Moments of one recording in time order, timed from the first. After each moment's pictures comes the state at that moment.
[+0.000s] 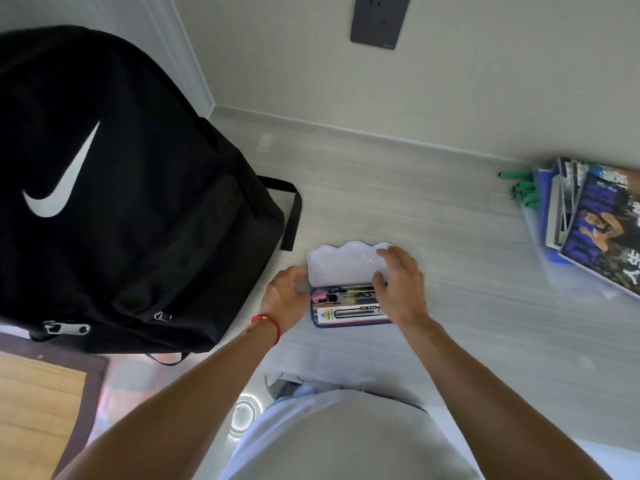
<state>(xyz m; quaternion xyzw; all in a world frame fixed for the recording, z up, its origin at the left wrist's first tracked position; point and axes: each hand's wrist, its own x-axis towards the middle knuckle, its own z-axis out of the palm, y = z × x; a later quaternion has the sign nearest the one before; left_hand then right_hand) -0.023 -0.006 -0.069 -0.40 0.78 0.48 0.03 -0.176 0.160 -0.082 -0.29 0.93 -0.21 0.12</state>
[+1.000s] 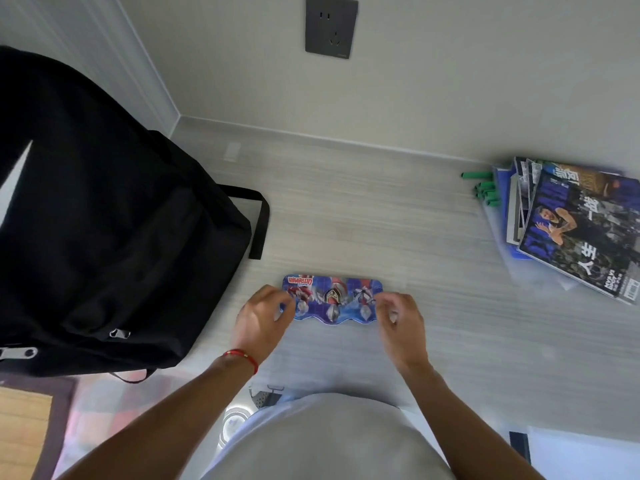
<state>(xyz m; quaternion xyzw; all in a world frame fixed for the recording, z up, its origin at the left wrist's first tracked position) -0.008 0.022 -0.088 -0.27 0.89 0.34 -0.12 -0.157 0.244 -0.093 -0.14 0.89 -0.41 0.13</state>
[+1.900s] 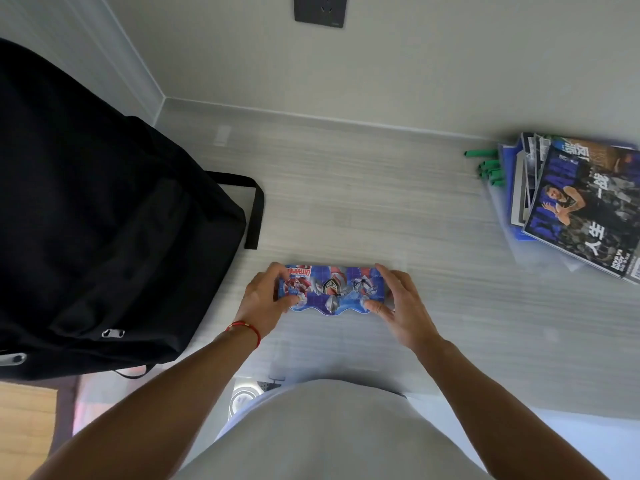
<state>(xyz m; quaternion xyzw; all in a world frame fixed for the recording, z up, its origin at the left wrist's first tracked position) -0.028 0.006 -0.106 -0.33 0.79 0.51 0.02 -0.188 0.258 -0.109 -0.27 0.87 -0.32 0.26</state>
